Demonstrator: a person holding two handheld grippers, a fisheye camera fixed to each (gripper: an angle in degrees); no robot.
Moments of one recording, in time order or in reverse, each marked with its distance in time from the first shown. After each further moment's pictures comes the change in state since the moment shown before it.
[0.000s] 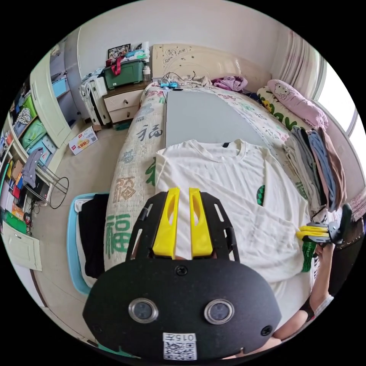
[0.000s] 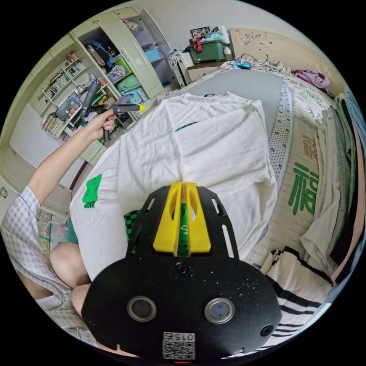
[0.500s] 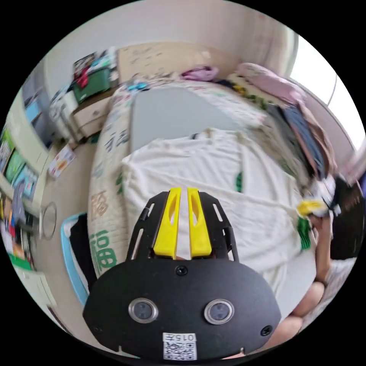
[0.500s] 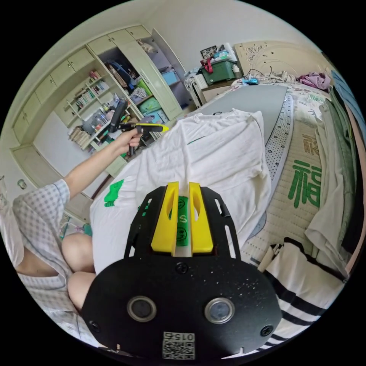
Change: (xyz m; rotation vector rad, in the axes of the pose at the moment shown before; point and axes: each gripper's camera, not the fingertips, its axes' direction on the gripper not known) left arm 0.083 0.026 -0.006 0.045 0.198 0.374; right arm 0.053 0.062 -0.045 0.200 -0.234 -0.021
